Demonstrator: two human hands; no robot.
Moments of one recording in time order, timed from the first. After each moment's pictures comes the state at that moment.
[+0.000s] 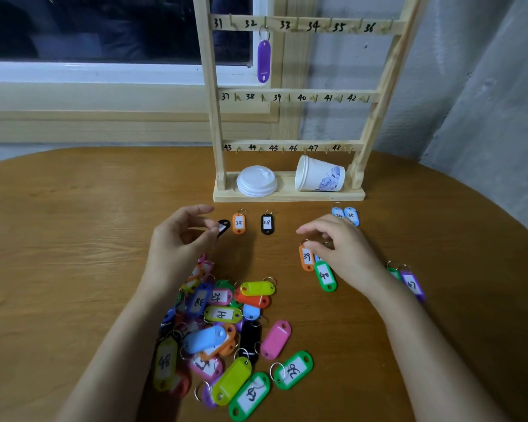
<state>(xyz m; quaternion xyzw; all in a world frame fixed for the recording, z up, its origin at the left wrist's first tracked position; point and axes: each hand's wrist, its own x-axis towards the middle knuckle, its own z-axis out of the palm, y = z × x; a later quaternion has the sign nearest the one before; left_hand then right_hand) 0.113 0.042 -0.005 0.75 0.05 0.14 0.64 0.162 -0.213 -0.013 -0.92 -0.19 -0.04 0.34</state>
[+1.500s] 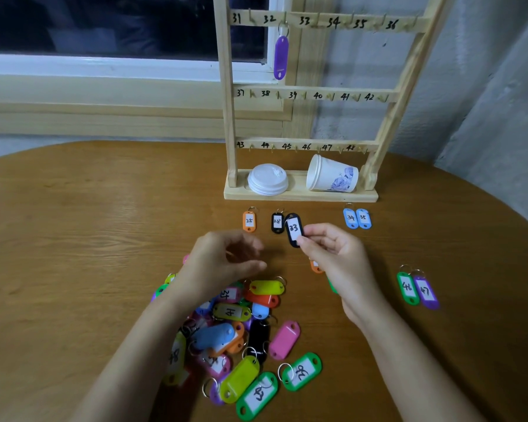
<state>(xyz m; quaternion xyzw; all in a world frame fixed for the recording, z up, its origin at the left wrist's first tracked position) 0.107 0.025 -0.006 0.87 -0.07 0.02 0.48 0.126 -0.173 -0.008 -0.73 -0.03 0.02 0.68</state>
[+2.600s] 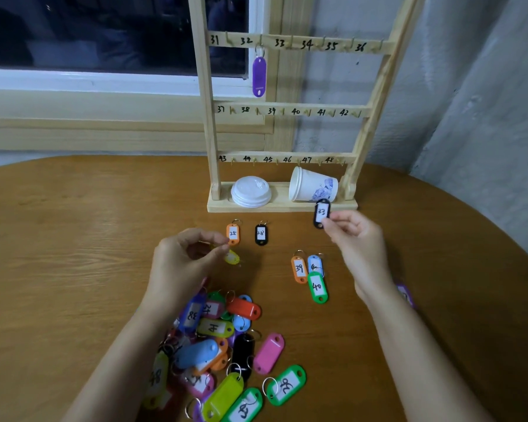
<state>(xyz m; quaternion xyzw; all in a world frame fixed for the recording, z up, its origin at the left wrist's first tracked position) 0.107 0.028 -0.003 0.80 0.03 0.13 0.59 0.163 -0.212 0.002 -0.77 0.03 -0.12 0.62</state>
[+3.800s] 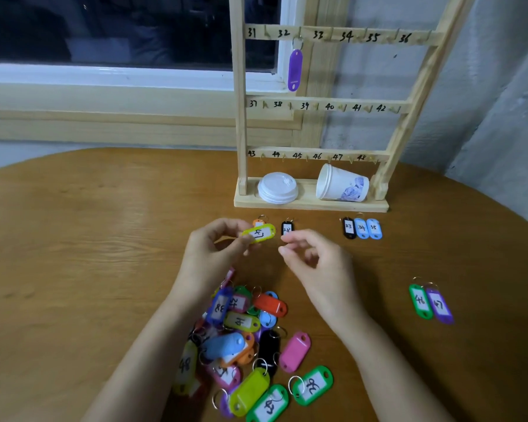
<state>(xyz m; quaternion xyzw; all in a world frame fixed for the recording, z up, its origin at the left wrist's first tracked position) 0.108 0.027 -0.002 0.73 0.04 0.11 0.68 0.127 -0.142 -0.015 -0.85 -0.13 -0.11 0.51</state>
